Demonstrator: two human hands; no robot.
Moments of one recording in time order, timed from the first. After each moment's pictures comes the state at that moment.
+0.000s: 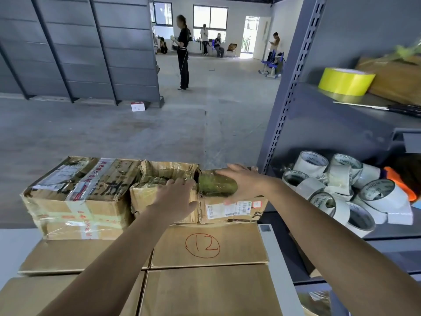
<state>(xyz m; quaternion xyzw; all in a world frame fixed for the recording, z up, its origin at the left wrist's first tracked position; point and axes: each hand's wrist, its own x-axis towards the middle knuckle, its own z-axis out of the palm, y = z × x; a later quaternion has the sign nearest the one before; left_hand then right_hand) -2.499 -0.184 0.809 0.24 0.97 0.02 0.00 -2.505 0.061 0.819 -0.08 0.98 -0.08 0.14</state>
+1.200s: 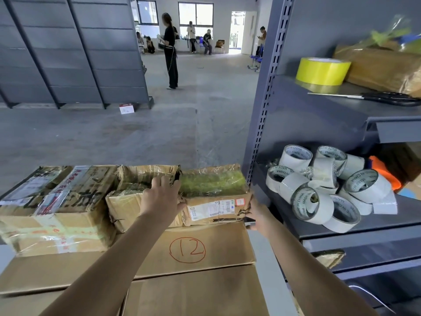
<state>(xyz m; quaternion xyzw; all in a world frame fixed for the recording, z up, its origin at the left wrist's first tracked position) -2.507 -0.152 0.788 0.19 0.97 -0.09 -0.12 -2.458 0.106 0.711 0.39 0.63 -0.67 0.08</state>
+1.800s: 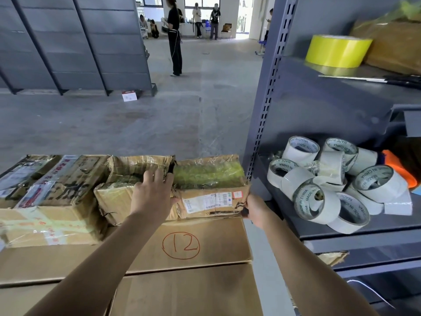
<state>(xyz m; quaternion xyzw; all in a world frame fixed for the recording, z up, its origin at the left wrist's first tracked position) -2.511 -0.147 0.771 0.18 0.96 -0.13 -0.15 -2.489 0.124 0.675 0.34 0.63 -0.69 0.07</state>
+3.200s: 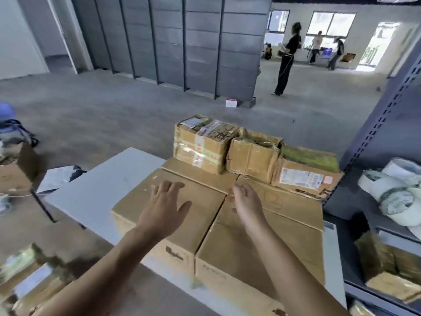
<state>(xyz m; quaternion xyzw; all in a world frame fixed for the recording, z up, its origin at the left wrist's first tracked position) -2.207 -0.365 0.792 -0.05 0.96 0.24 -0.14 -2.284 -0.170 0.772 0.03 0.79 -0.61 0.04</state>
